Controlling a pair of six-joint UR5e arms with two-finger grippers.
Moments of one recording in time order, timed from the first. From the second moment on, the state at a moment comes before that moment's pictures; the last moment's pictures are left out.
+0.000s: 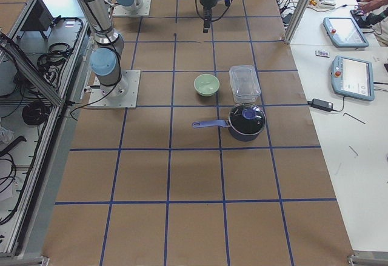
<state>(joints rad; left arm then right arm) -1.56 -1.94 -1.63 -1.24 1.63 0.04 1.55 -1.57 1.59 -1.54 -1.60 0.01</state>
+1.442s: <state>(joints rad) -1.98 -2.14 -1.51 -1.14 1.42 -0.39 1.41 -1.33 1.98 -2.28 -1.62 -0.08</state>
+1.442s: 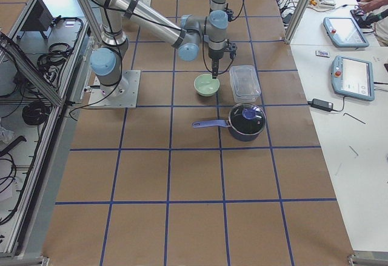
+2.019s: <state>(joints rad) -1.93 -2.07 -1.44 -1.22 1.45 -0.39 1.41 -1.28 2.00 -2.32 -1.62 -0.10</state>
